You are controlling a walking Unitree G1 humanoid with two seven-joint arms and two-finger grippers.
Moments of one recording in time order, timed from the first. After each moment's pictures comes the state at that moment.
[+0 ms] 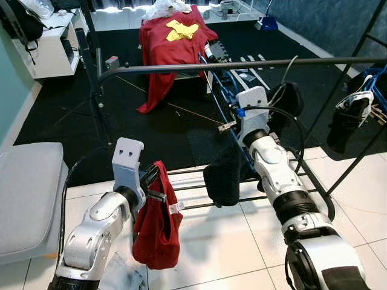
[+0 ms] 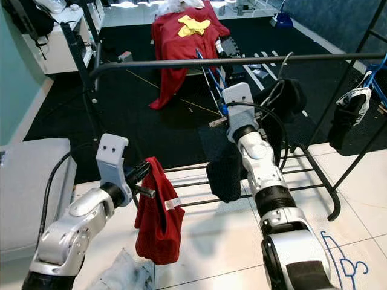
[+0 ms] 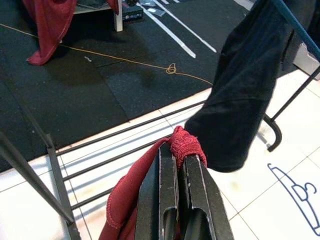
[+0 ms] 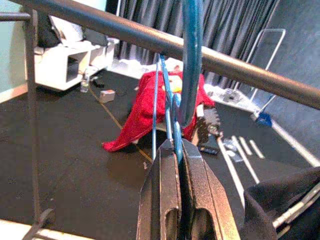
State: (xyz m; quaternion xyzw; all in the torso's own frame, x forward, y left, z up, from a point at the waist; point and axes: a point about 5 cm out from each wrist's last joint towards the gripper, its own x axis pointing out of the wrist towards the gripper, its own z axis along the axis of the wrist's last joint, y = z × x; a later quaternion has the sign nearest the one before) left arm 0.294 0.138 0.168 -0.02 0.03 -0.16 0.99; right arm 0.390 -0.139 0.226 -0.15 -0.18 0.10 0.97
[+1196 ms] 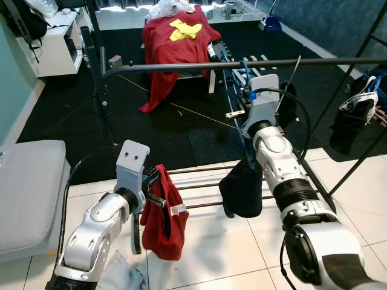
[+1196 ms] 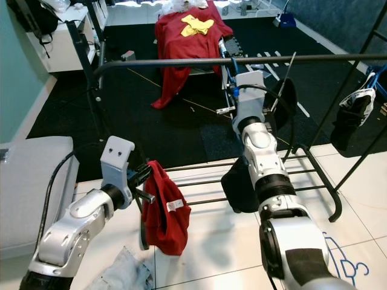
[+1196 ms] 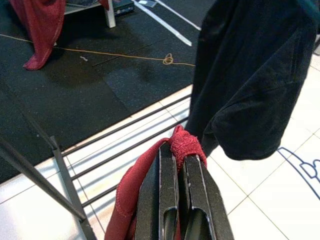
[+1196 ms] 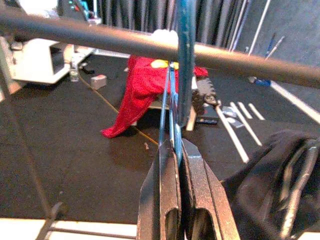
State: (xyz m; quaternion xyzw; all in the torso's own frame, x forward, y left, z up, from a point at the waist) left arm 0.288 0.135 0.161 0.03 0.03 -0.19 0.98; right arm 0.414 -0.160 0.250 -0.08 -0.11 0.07 0.99
